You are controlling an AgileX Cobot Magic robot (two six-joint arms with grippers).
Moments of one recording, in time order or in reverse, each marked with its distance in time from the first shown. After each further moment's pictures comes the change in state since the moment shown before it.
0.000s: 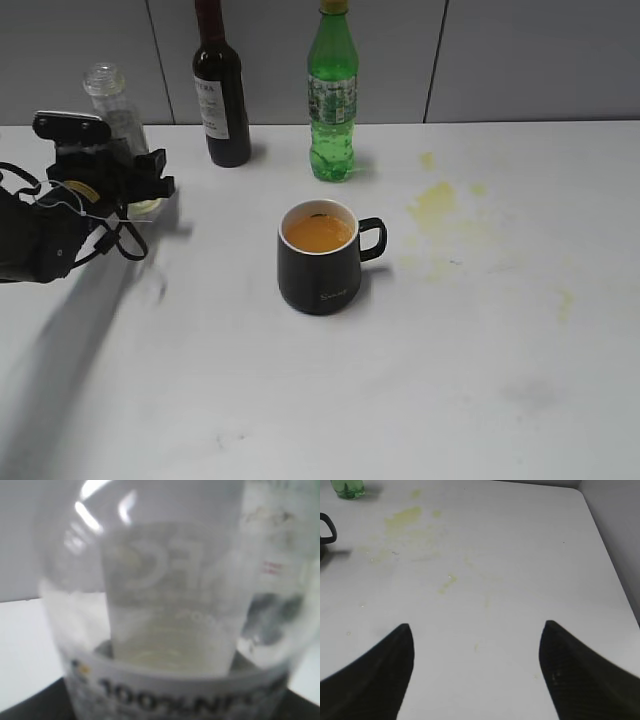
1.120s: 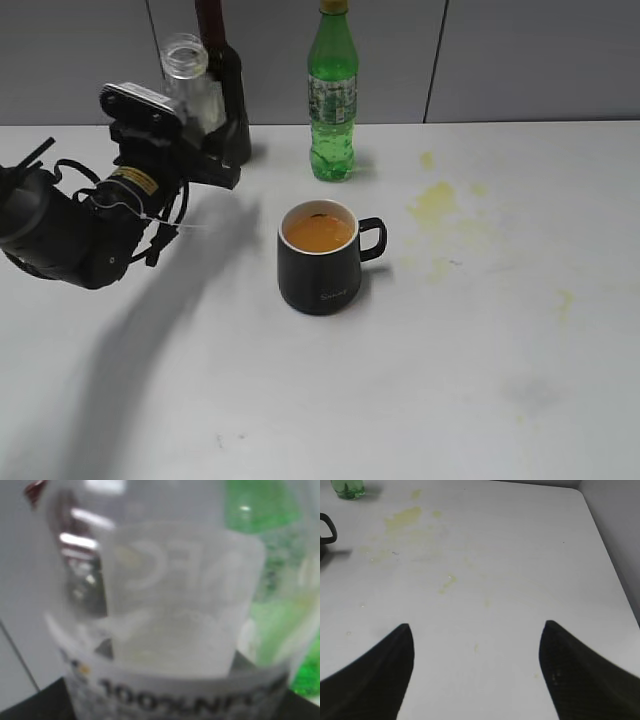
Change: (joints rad) left arm -0.183 -0.037 0.000 0.037 -0.220 0.202; right arm 0.000 0.000 0.000 0.000 0.000 0.000
